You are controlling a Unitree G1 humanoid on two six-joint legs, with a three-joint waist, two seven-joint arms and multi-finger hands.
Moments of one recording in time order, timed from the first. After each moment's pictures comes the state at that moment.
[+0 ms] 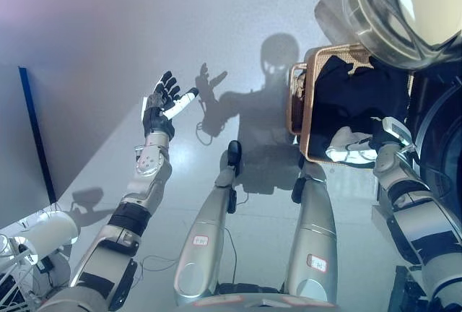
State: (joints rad) left arm -0.46 0.34 -0.24 0.44 -0.59 -0.24 0.29; right arm -0.78 -0.66 0.37 1.35 -0.24 -0.02 -0.27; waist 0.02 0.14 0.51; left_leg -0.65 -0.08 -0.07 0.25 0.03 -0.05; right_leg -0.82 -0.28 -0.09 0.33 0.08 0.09
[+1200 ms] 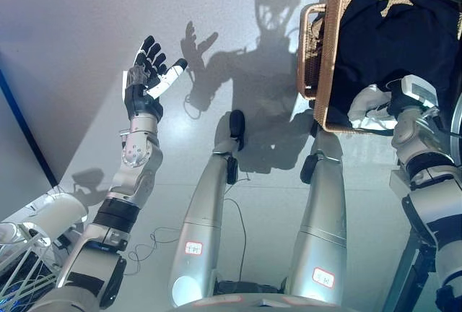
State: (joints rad) left arm -0.46 0.42 -0.20 0.24 -0.59 -0.25 0.36; right arm -0.97 -0.77 0.49 1.33 -0.30 -0.01 -0.26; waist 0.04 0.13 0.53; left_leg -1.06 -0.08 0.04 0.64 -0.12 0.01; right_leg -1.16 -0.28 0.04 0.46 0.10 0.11
